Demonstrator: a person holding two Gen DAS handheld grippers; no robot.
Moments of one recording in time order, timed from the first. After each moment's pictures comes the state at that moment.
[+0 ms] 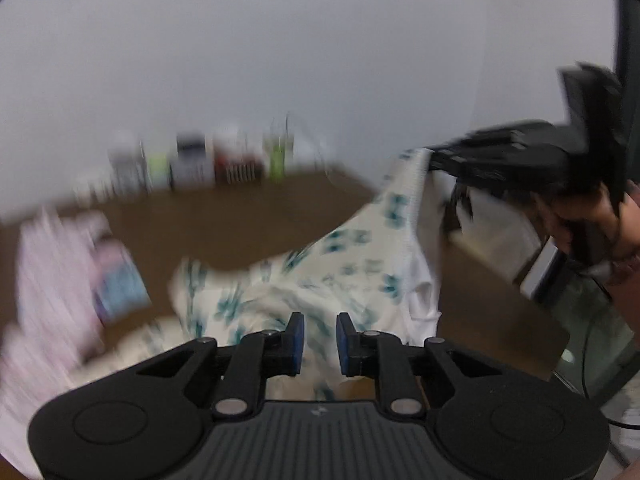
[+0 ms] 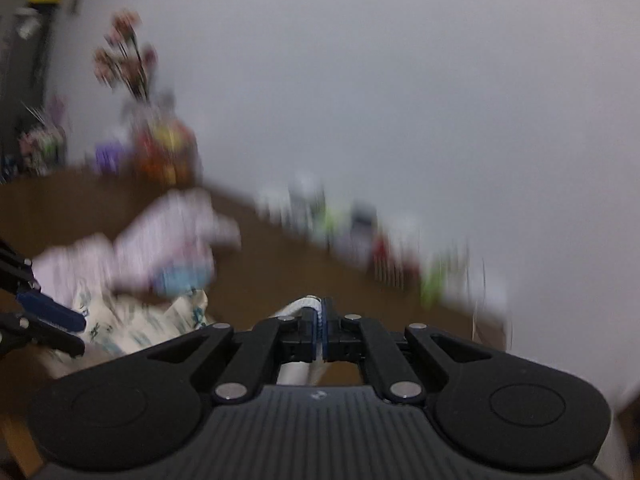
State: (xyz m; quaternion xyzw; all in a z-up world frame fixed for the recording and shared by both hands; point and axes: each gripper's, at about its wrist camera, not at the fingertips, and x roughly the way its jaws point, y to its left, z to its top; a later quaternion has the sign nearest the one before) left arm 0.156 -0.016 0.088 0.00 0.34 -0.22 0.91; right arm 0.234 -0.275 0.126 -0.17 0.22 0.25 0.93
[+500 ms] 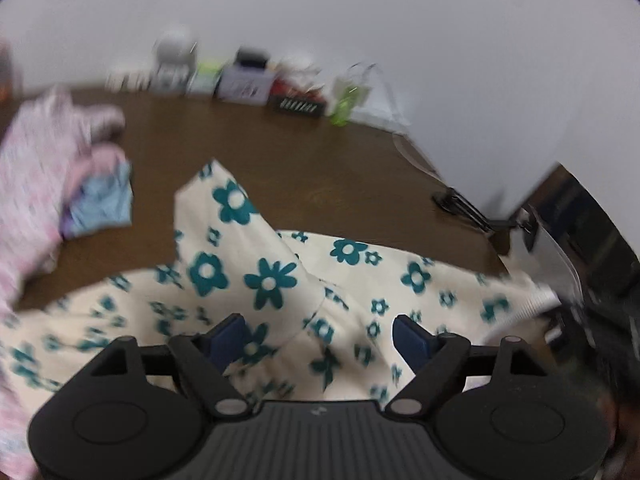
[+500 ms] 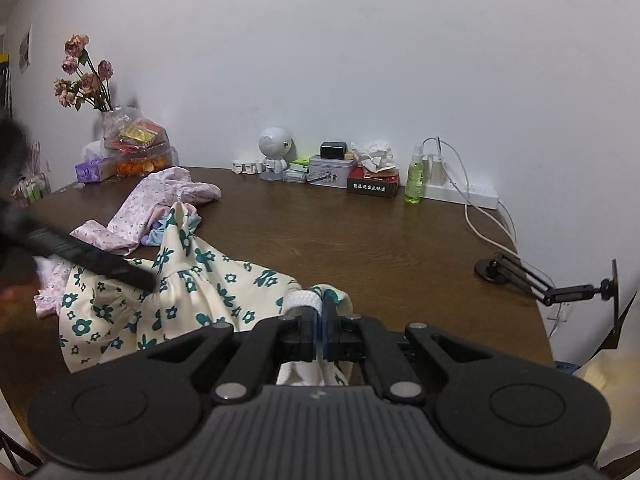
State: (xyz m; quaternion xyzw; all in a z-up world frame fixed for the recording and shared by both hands) left arm 0.256 -0.046 0.051 -0.13 0.44 -0.11 0.88; right arm 0.204 -0.332 0.059 -0.06 0.24 0.24 0.94
